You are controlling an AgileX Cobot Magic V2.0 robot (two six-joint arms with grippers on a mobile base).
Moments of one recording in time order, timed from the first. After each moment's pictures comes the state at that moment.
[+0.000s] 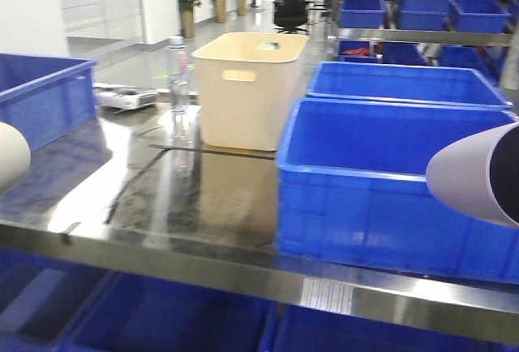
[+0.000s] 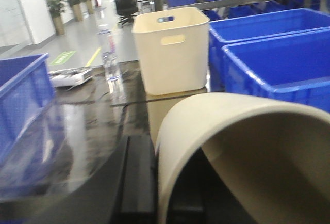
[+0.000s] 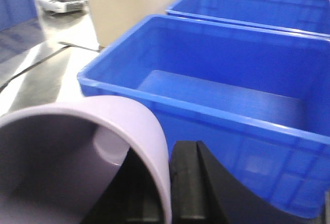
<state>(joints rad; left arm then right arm) -0.16 0.71 -1.03 -0.16 0.49 0.20 0.22 0.88 -1.12 -0.06 0.59 0.08</state>
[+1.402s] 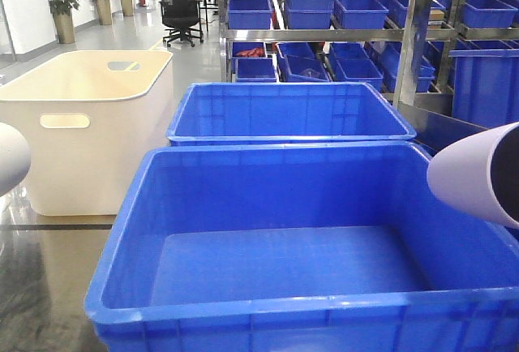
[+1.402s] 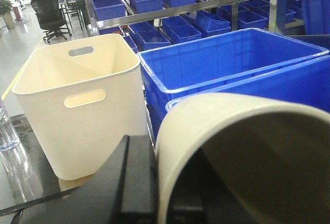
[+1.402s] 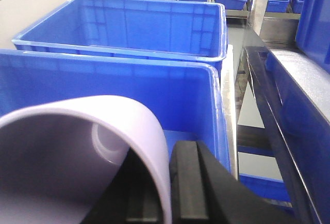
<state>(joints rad) -0.16 0.71 -1.03 -0.16 0.49 0.20 0.22 0.88 -1.12 -0.06 0.59 0.08</state>
